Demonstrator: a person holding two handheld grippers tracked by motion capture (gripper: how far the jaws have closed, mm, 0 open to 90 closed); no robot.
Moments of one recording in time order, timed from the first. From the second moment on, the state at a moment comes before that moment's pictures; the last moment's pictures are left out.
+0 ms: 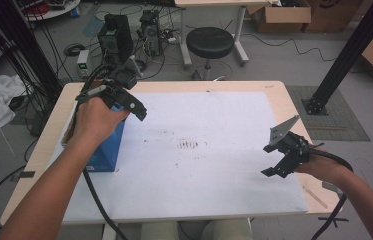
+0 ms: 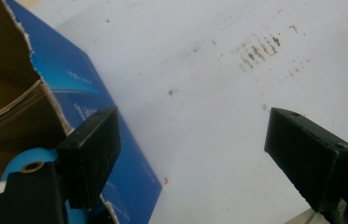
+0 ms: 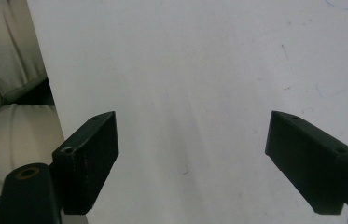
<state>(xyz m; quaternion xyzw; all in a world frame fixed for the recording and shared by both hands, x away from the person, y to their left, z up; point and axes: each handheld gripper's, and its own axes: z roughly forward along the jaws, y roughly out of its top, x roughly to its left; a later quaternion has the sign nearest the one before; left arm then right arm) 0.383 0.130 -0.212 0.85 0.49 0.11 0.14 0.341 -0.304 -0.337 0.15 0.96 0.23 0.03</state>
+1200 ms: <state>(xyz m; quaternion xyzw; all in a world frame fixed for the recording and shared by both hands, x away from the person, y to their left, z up) 0.367 0.043 -0.246 0.93 0.33 0.07 0.13 0.347 -0.299 -0.338 0.15 0.96 0.23 0.02</state>
